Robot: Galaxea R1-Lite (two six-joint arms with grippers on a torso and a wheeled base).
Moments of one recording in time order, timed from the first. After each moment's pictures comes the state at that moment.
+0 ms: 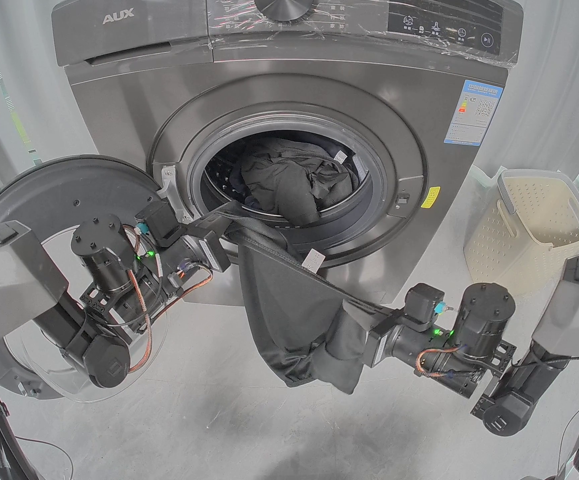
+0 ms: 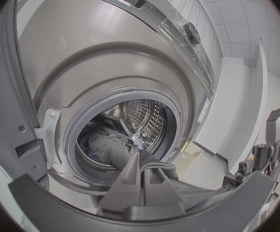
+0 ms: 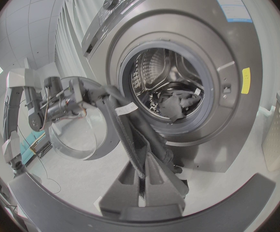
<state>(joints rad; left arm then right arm) -0.42 2.02 -0.71 -1.55 -0.18 -0.22 0.68 2.05 -0.46 -1.54 0.02 0.13</state>
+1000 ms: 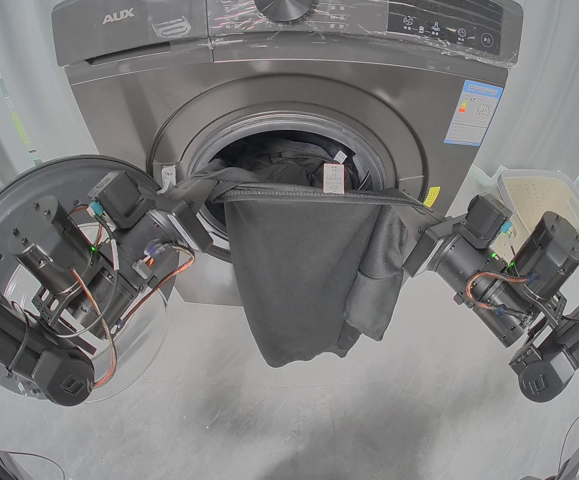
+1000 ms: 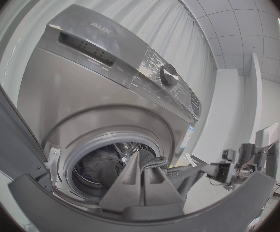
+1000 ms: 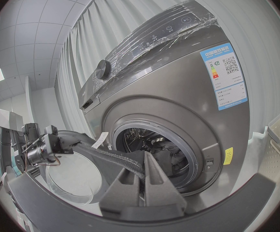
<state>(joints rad) -0.51 1.77 -0.60 -1.54 -0.09 -0.22 0.62 1.82 -0.58 -1.54 -0.03 0.15</state>
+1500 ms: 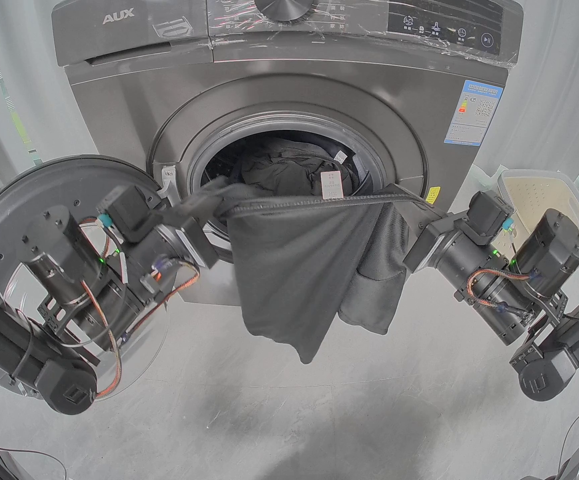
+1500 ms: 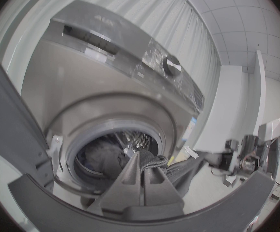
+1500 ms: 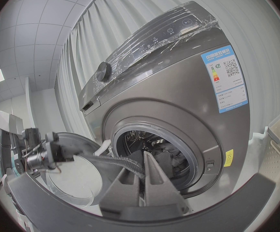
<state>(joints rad) -0.52 1.77 -0.58 -1.51 -0.06 -0.22 0.62 1.81 -0.59 -1.54 -0.03 0.15</state>
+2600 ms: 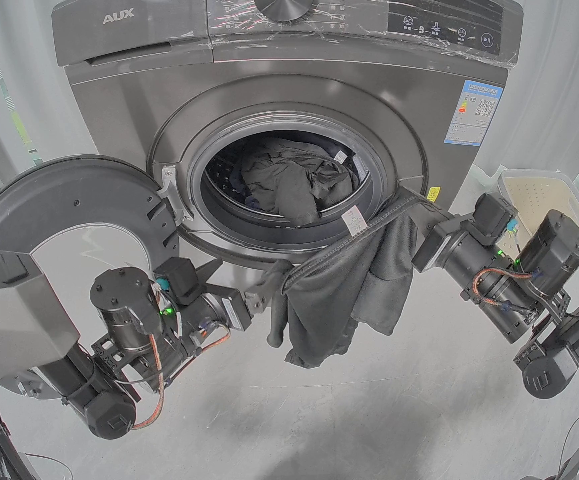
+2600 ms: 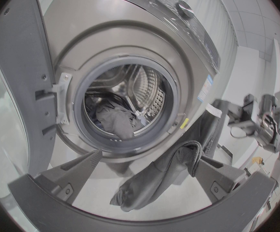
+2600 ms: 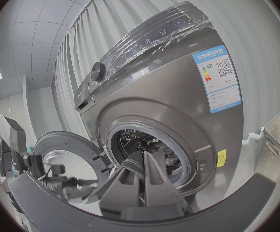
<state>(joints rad) -0.59 1.99 -0.49 -1.54 0.07 -0.23 0.59 1.81 -0.57 -1.54 -0.03 0.15</state>
